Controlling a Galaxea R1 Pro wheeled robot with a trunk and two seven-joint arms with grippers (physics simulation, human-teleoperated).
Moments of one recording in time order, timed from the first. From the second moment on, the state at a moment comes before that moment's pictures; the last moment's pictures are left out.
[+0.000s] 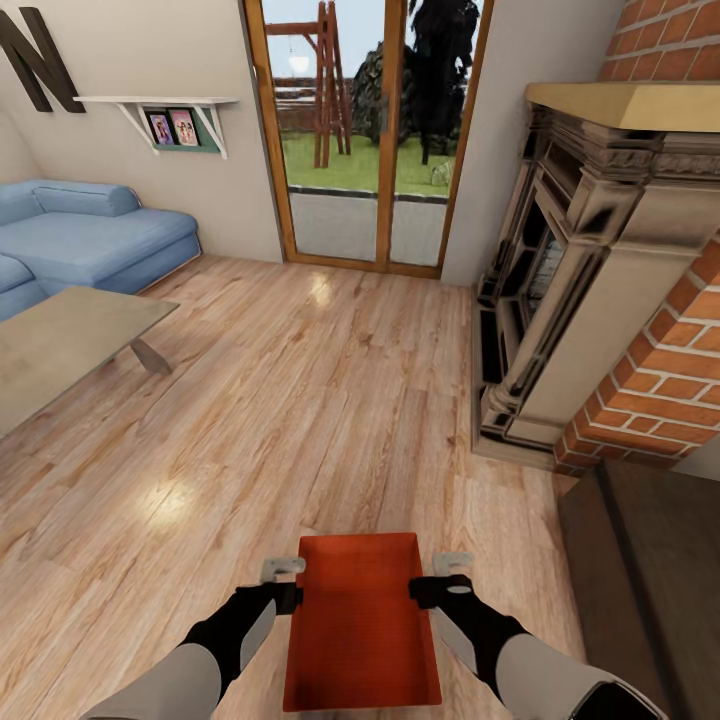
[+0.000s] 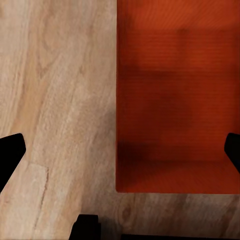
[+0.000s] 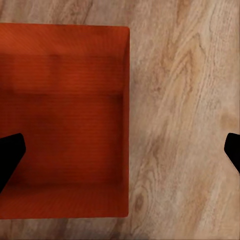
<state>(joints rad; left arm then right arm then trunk) -0.65 -0.12 -0.01 -0.32 0.04 0.27 0.16 -0.71 0.10 0.55 -0.21 -0.48 0.09 -0.23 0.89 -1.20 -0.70</state>
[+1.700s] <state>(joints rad) -0.65 -0.13 0.00 -0.36 0.04 0.34 0.16 -0.71 0.10 0.54 -0.20 -0.49 0.09 -0.23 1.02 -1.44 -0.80</state>
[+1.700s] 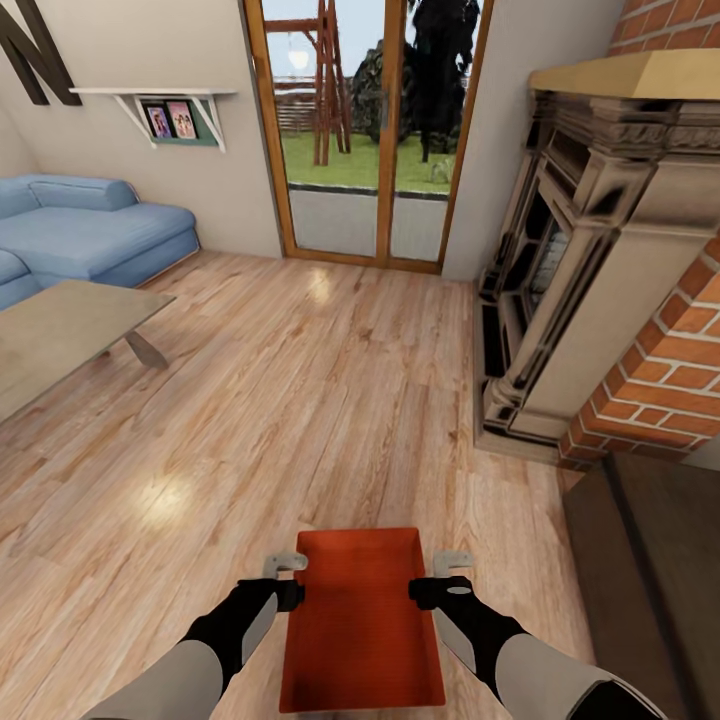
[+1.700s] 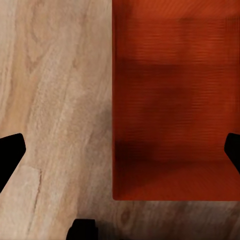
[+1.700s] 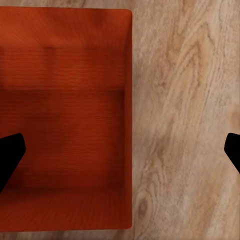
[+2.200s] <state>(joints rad) -0.65 -0.13 0.00 -0.36 0.04 0.33 0.16 -0.71 0.10 0.54 -0.20 -0.49 0.09 -0.23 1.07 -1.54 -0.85</state>
